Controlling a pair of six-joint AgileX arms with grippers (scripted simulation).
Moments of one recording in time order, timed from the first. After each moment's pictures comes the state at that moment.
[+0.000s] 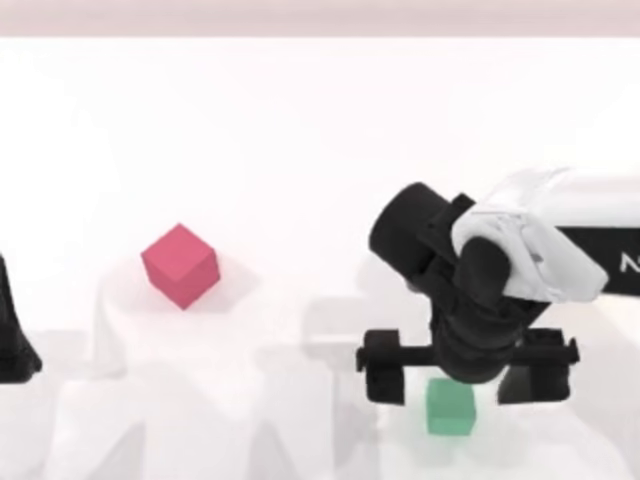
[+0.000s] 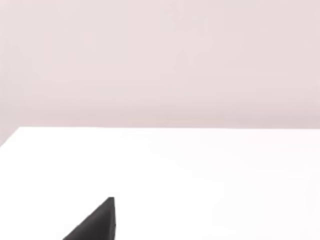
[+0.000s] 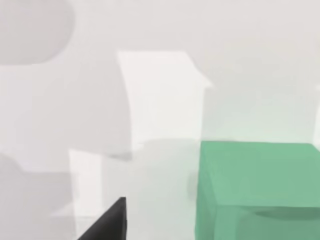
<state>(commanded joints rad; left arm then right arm) 0.00 0.00 0.00 0.00 0.00 0.00 0.76 1.84 1.10 -0.80 0.02 0.76</state>
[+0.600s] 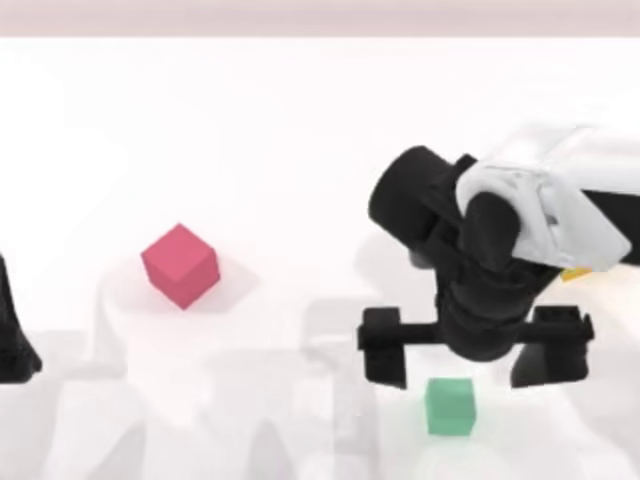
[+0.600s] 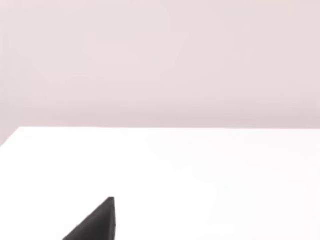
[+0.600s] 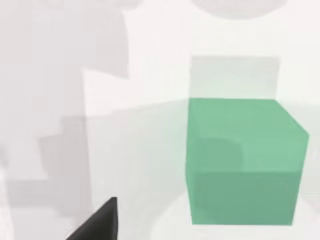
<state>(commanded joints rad) 0.00 0.00 0.00 0.00 0.00 0.00 0.77 1.78 1.20 -0.98 0.02 0.77</state>
